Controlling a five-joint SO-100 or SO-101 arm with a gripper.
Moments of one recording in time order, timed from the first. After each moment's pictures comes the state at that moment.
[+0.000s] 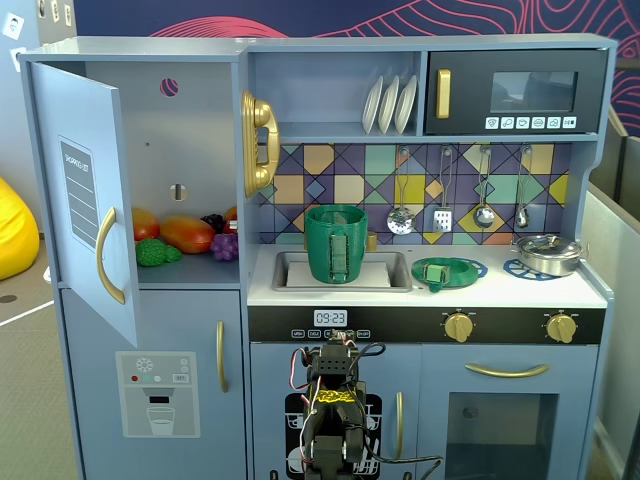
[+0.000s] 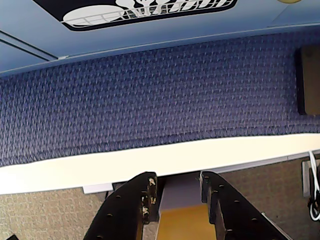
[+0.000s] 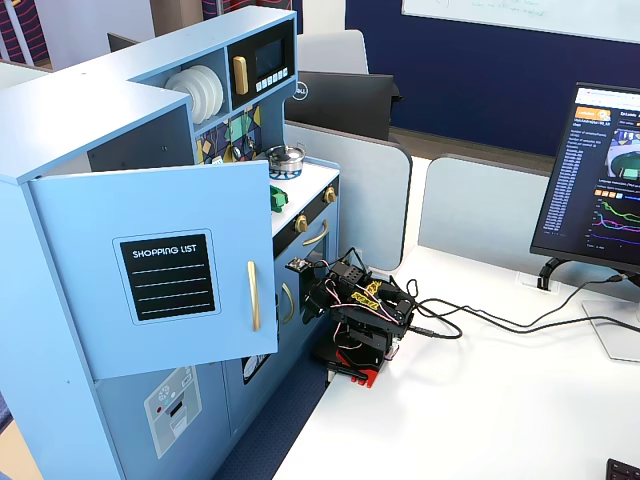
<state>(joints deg) 2.0 182.3 171.0 77.7 -89.8</state>
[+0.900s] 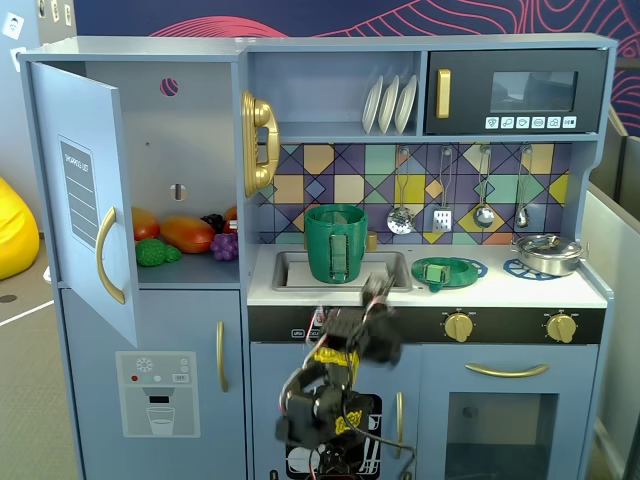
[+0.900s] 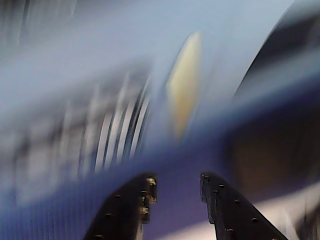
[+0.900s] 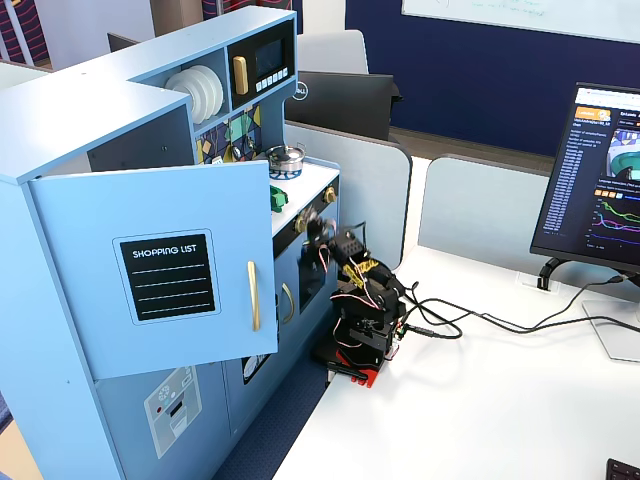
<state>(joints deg) 26.6 159.2 141.5 51.9 -93.7</state>
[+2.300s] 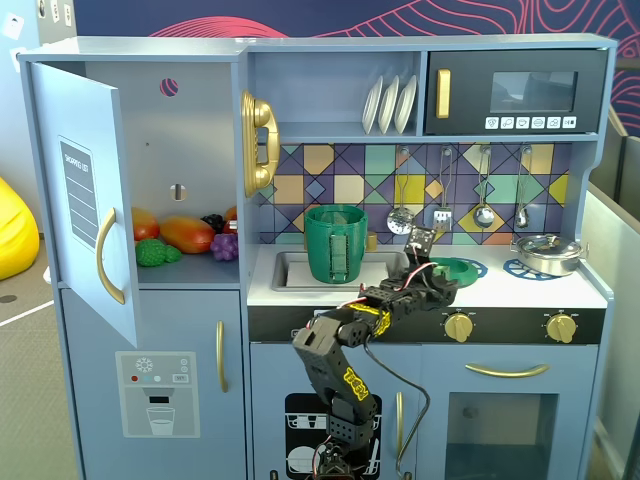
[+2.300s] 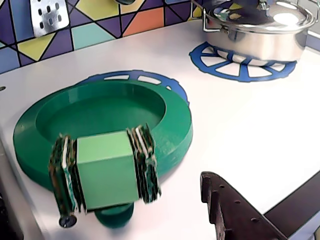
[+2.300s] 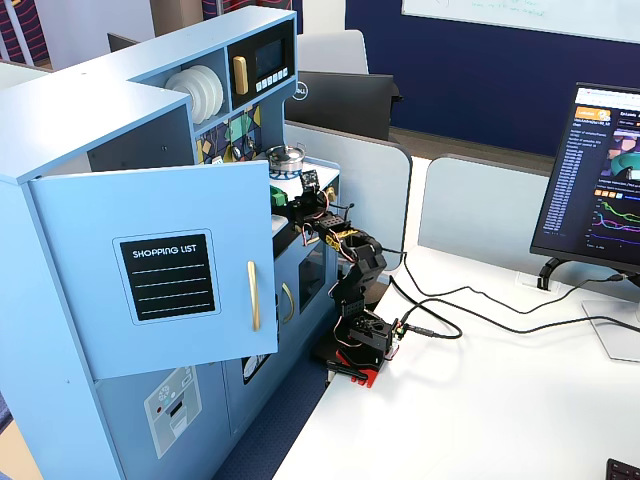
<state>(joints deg) 34.4 119.7 126.7 -5.9 -92.5</state>
